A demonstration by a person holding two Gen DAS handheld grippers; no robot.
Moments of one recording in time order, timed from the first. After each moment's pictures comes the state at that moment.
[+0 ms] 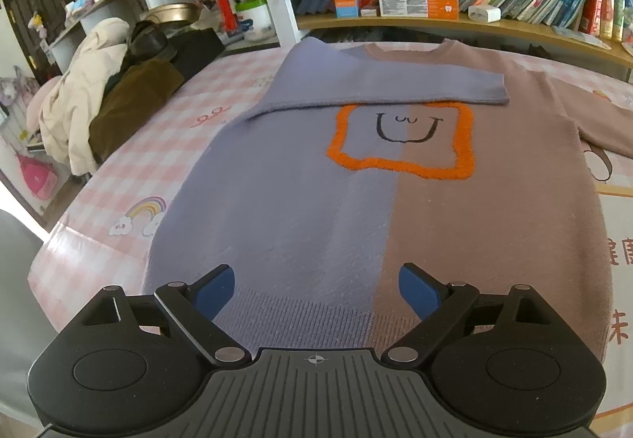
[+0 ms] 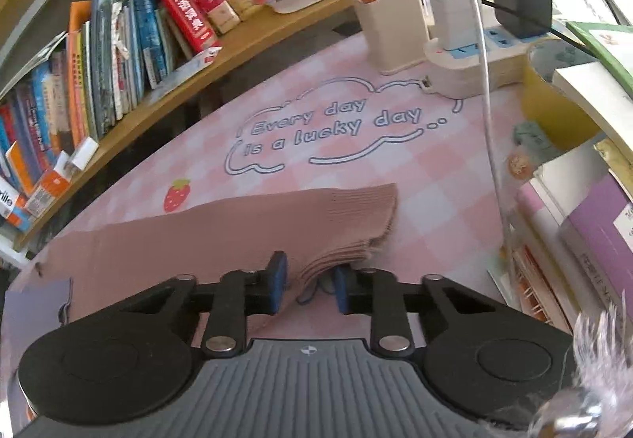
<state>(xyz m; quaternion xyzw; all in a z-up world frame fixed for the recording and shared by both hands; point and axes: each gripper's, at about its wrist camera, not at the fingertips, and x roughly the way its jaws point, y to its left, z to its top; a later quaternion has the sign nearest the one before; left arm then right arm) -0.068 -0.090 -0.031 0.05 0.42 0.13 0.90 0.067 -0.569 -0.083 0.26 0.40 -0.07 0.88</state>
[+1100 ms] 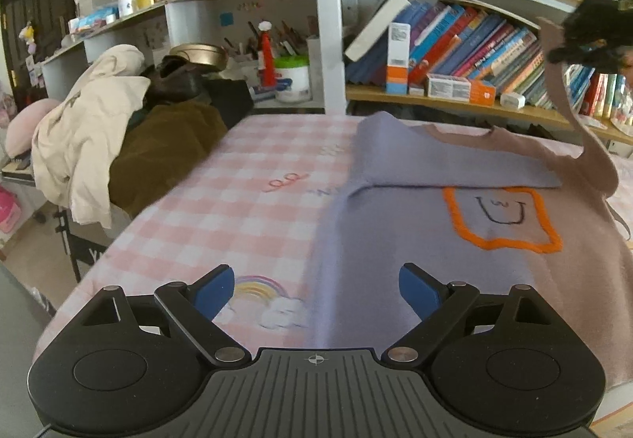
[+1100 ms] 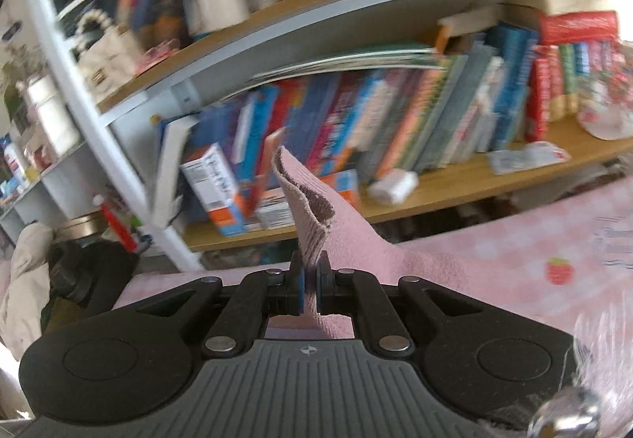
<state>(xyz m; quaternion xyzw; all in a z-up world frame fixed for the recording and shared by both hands) -0.073 0.091 -0.012 0.02 0.31 0.05 0.95 0.141 -0.221 0.060 0.17 0.27 0.09 0.95</state>
